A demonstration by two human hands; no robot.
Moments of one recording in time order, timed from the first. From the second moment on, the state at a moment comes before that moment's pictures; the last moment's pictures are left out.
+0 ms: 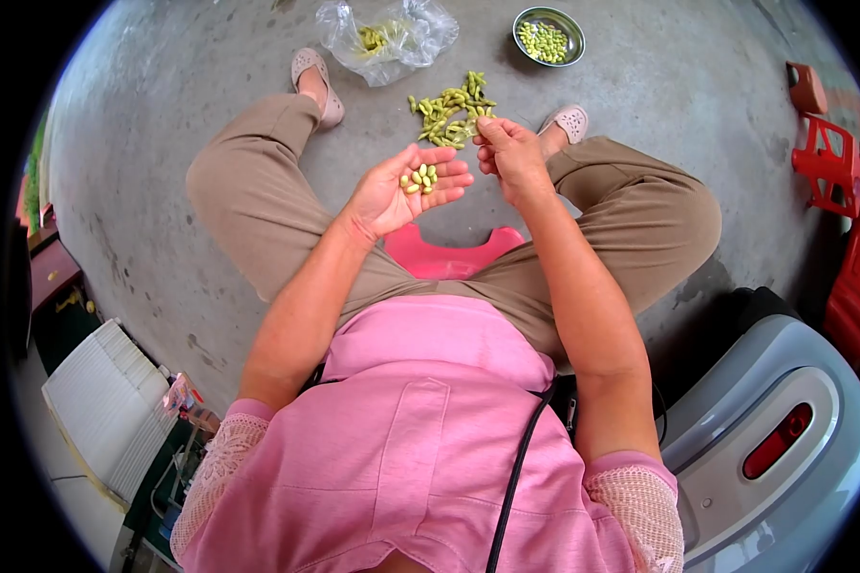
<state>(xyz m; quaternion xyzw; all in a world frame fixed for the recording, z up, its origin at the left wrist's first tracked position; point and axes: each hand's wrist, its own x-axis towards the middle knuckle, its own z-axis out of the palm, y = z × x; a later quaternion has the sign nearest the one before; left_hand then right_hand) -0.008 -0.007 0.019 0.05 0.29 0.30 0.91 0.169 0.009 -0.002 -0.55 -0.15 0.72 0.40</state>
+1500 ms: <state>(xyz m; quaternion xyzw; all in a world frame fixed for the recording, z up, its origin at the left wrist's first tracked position) -0.017 0.015 0.045 -0.11 0.33 0.41 0.84 0.201 0.034 -0.168 -0.74 0.03 0.58 0.32</state>
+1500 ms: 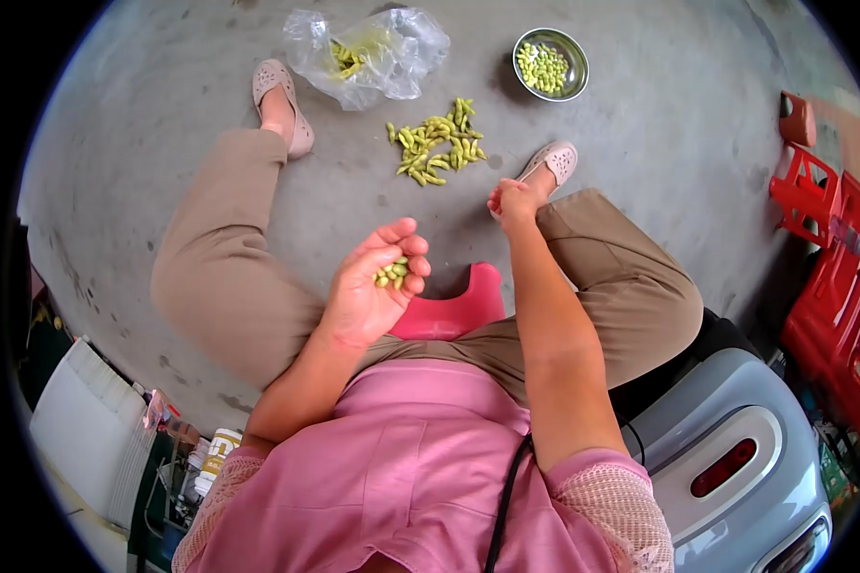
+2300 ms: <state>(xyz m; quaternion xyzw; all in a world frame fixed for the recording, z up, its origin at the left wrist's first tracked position) -0.011 0.021 0.045 -0.07 0.45 0.36 0.81 0.180 0.077 -0.200 -0.80 -0.45 0.40 0.08</state>
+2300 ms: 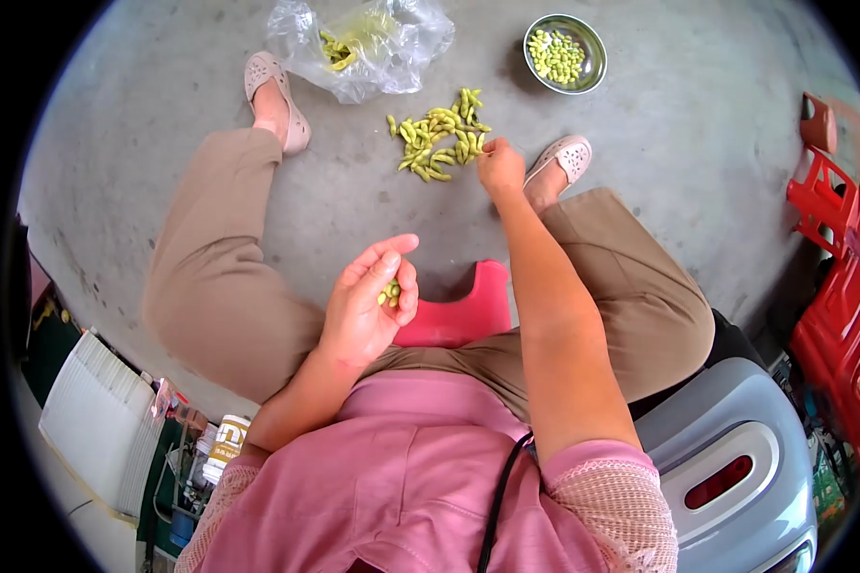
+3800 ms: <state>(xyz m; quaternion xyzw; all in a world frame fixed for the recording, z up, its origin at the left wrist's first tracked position) -0.013 0.004 0.031 0.00 0.48 0.35 0.80 0.188 0.064 -0.170 -0.77 -0.46 0.44 0.07</state>
